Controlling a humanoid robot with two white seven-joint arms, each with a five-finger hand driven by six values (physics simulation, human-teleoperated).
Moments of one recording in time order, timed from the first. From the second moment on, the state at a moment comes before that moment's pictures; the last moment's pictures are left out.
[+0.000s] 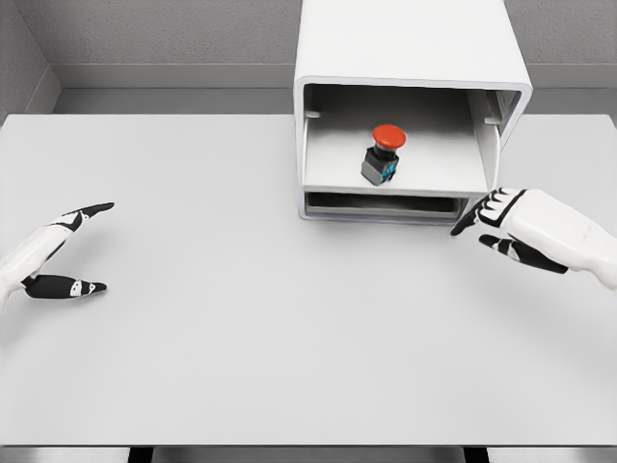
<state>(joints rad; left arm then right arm) 0.00 0.41 0.30 -1.39 -0.28 -0.61 -0.61 -0.04 -0.89 0.17 -1.74 0.33 -0.61 0.18</state>
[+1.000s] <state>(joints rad) 0.00 0.41 0.32 -1.39 -0.28 -0.61 -0.61 -0.19 -0.80 0.27 -1.59 0.35 -0.61 0.27</state>
